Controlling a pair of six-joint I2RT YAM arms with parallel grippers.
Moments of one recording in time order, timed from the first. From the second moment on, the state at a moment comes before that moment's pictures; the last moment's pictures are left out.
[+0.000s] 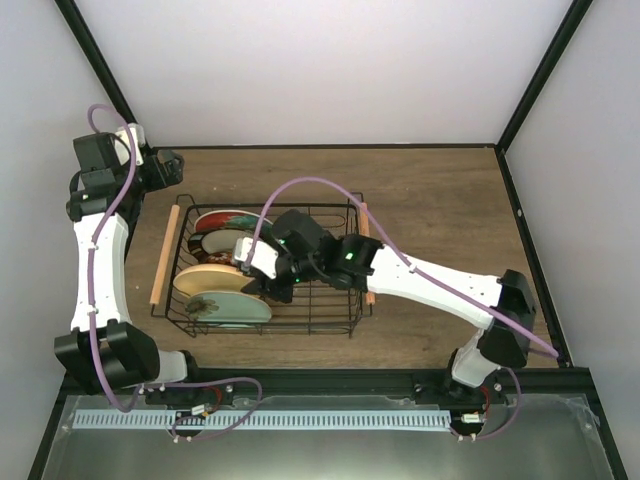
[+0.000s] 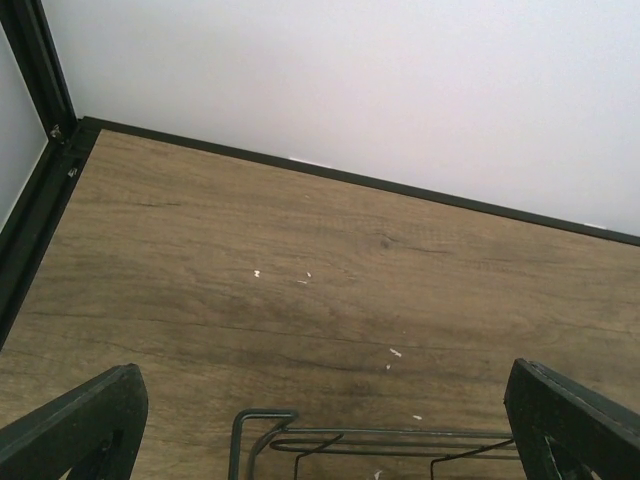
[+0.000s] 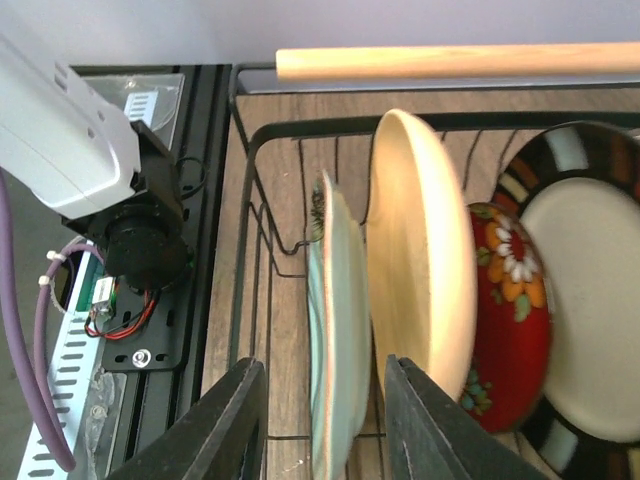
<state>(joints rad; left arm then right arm) 0.25 1.34 1.44 -0.66 0.36 -0.13 1.13 1.58 1.48 -0.50 -0.32 -0.25</state>
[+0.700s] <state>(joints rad) 0.25 1.35 1.41 -0.65 0.38 -0.12 1.17 1.80 1.50 -0.42 -0.30 -0.28</state>
